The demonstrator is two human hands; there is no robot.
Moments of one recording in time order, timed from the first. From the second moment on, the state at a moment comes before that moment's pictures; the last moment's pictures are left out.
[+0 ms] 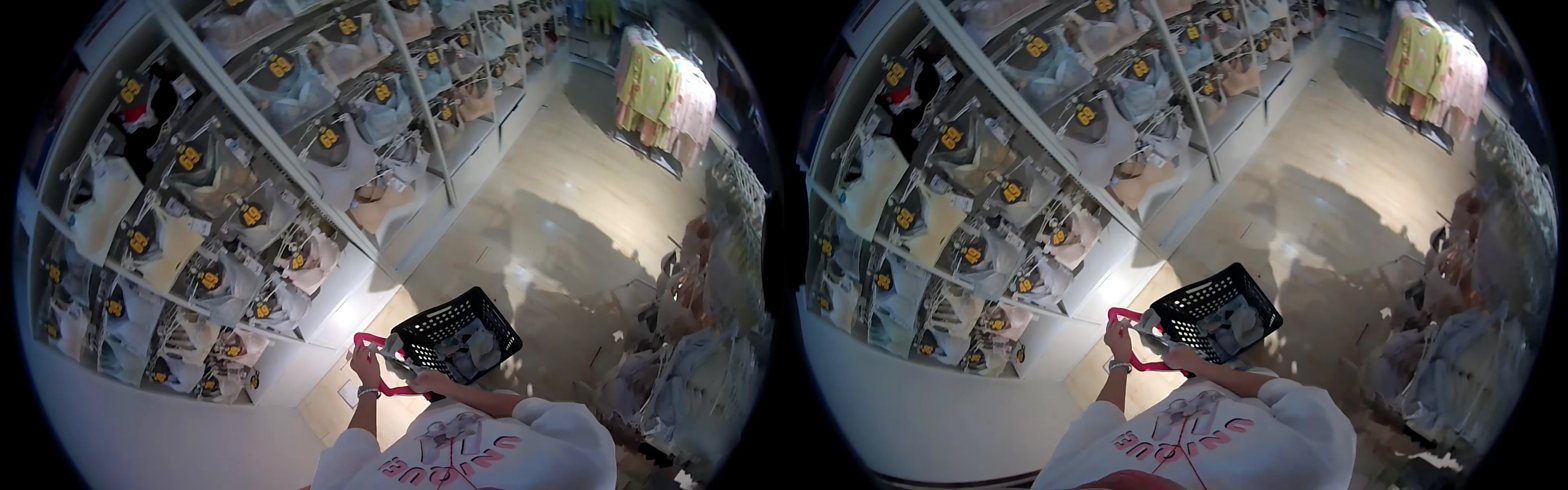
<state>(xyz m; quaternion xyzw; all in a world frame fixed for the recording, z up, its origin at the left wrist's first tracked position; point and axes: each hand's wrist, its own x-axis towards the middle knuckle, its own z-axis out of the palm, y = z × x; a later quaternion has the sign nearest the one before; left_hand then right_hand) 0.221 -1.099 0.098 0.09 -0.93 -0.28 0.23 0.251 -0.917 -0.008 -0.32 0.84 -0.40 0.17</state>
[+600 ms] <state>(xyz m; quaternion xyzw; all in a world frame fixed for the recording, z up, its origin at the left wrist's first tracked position) 0.161 -0.845 0.080 0.04 -0.96 -0.24 0.12 0.212 -0.784 0.080 0.22 0.86 -0.46 0.00</state>
